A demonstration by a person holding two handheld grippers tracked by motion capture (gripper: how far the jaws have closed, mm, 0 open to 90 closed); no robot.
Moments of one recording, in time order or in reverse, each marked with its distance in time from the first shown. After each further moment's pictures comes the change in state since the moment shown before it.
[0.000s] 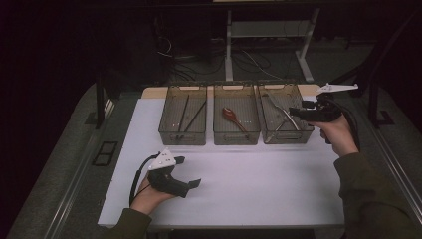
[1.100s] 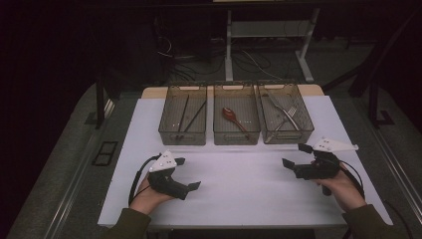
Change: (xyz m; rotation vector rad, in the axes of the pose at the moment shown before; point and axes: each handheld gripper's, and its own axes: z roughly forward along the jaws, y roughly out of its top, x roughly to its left) left arm -0.001 -0.003 0.000 0.013 -0.014 0.033; right arm 0.084 -0.114 -0.039 -0.055 0.096 -0.086
